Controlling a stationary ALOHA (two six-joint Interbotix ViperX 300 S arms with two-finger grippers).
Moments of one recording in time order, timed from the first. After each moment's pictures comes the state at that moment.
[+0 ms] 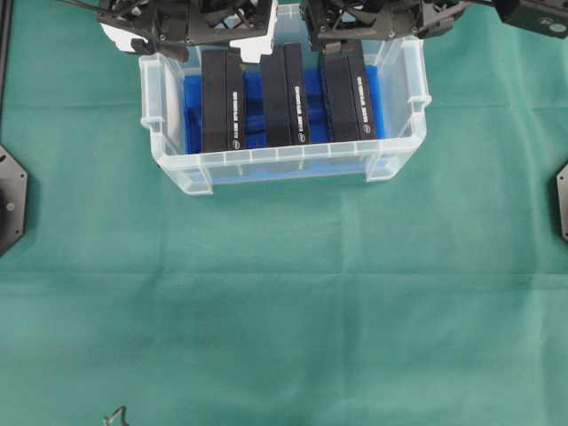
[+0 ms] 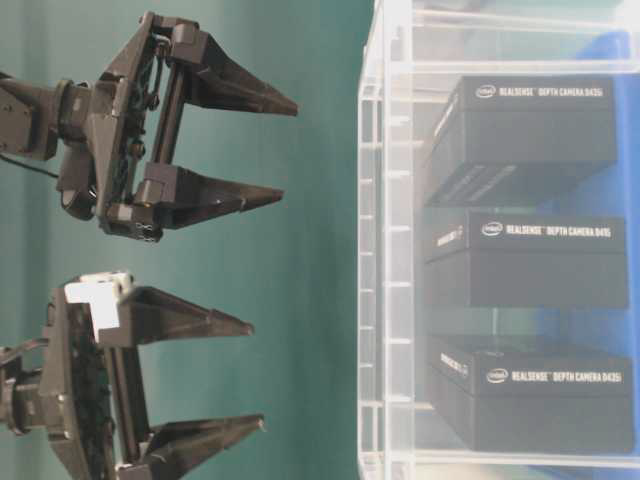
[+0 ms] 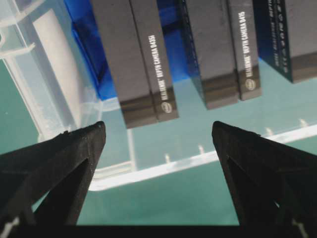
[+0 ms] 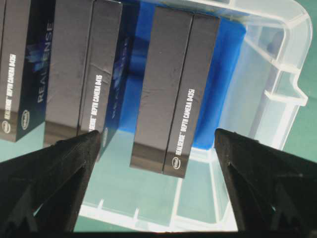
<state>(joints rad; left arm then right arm) 0.28 0.03 -0.13 0.06 1.47 -1.16 -0.30 0.04 -0.09 -0.09 1.33 1.18</state>
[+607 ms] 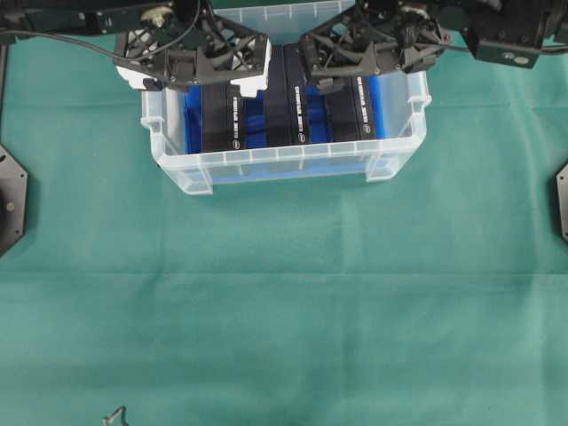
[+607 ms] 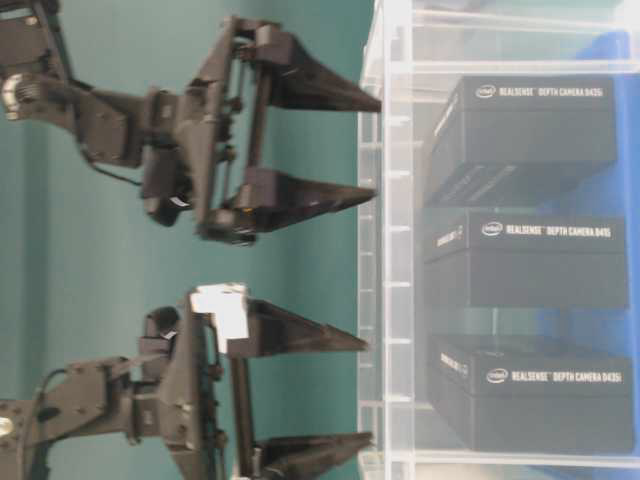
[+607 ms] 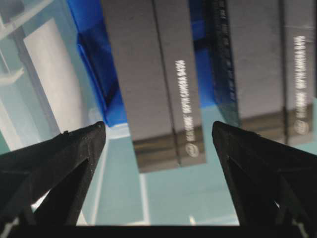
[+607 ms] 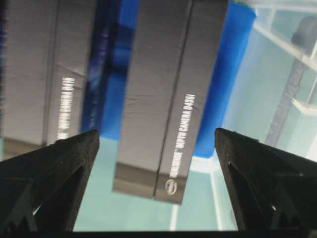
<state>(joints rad) 0.27 0.03 0.12 0.08 1.25 -1.22 -0.29 0.08 0.08 -0.09 1.16 1.21</state>
